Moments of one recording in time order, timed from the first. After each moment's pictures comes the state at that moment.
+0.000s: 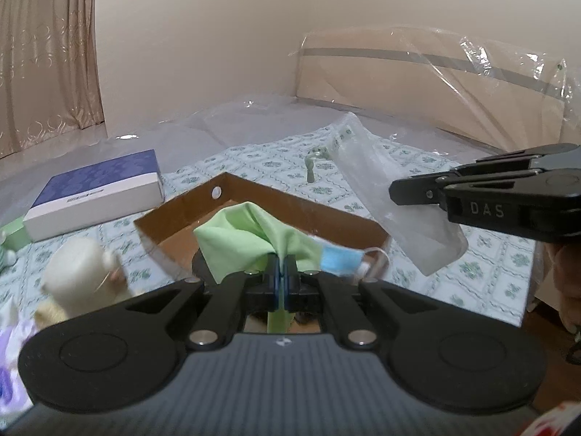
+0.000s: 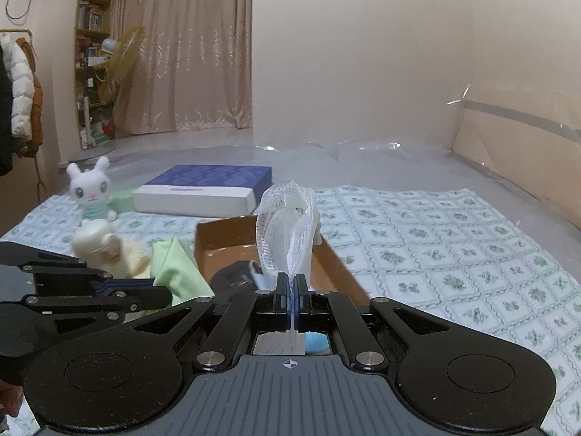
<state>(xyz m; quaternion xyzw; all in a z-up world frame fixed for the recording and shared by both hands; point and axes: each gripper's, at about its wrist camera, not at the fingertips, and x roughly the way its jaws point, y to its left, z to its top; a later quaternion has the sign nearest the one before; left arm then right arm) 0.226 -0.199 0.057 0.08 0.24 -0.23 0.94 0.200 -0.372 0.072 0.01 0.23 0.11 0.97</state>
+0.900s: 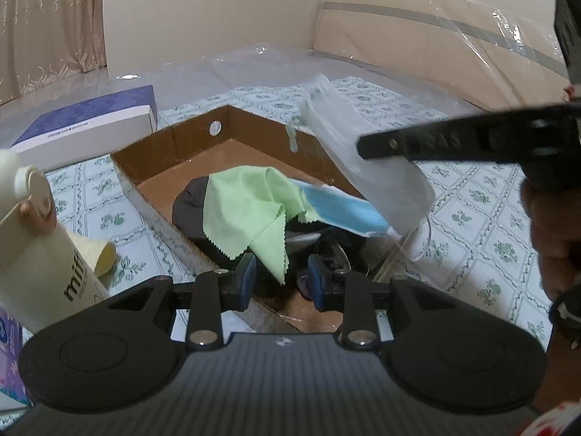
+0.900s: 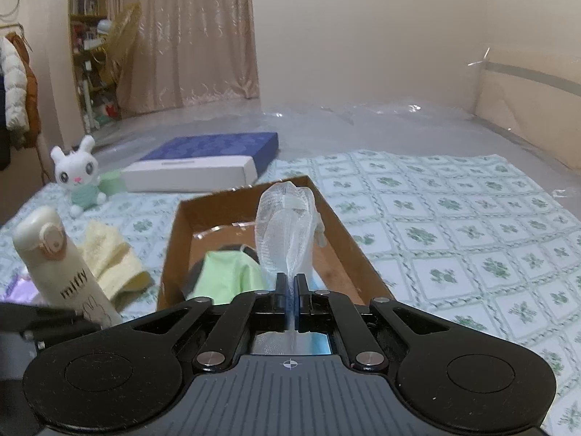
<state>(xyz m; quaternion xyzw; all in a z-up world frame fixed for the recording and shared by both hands) 0.270 -0.211 -0.009 0.05 0.32 -0.21 0.92 0.288 -0.380 0.024 0.04 0.28 0.14 0.95</state>
